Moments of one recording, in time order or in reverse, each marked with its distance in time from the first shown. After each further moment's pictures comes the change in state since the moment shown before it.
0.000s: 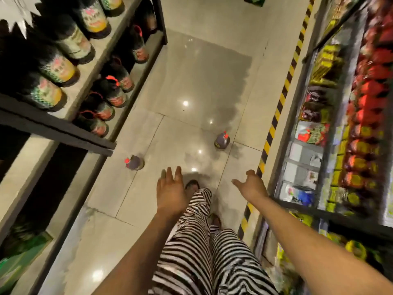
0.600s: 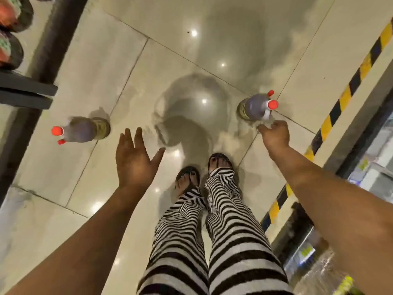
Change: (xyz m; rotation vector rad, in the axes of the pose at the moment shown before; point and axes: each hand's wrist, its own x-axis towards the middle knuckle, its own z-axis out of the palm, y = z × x) left_hand 0.283 -0.150 0.290 -0.012 0.113 -0.247; right_hand 0.437 0.010 0.183 0.395 0.200 0.176
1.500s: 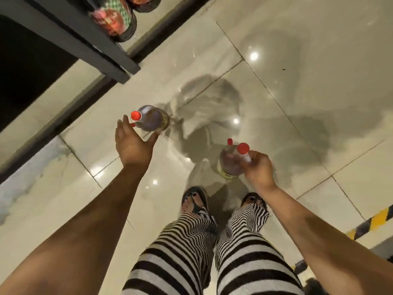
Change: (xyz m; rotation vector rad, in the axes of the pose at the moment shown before) left_hand 0.066 -0.162 -0.008 -0.369 0.275 -0.604; right_hand -0.122 -0.099 0.157 -0.157 -0.535 -0.509
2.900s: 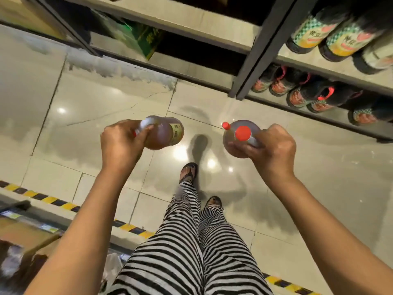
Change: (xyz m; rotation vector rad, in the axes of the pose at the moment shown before) left_hand -0.328 -0.006 -0.422 -0.283 0.488 -0.470; right_hand -0.301 -0.362 -0.062 -0.581 -0.353 -1.492
